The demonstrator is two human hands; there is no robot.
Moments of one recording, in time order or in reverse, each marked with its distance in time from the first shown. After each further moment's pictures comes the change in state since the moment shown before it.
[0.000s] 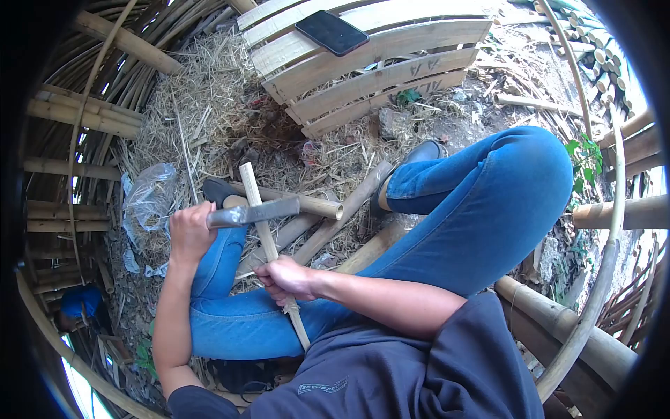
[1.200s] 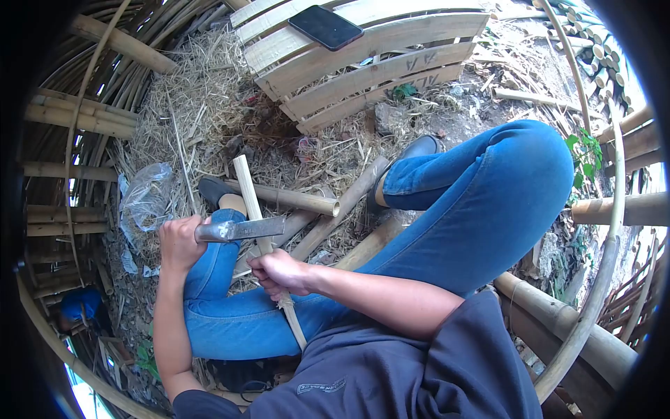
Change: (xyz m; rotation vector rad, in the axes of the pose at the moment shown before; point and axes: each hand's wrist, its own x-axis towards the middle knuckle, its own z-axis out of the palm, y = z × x) left_hand -0.017 -0.006 -0.013 -0.032 -0.038 0.030; right_hand 0.001 -0.006 -0.001 0.032 0.001 -0.046
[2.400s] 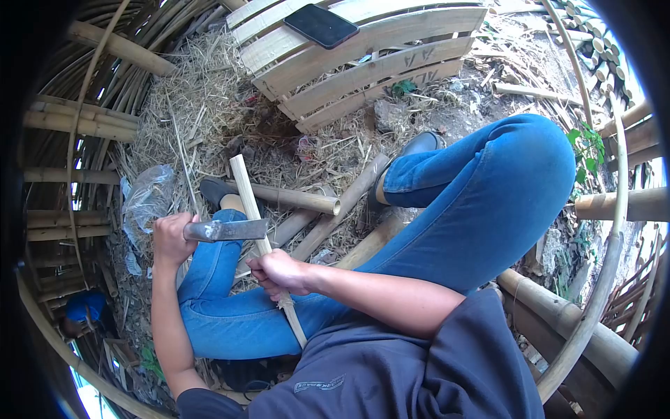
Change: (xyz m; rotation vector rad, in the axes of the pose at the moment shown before) left_hand 0.005 -0.023 -0.002 -0.115 0.064 0.075; right_hand -0.003 -0.002 0.006 0.002 0.034 0.012
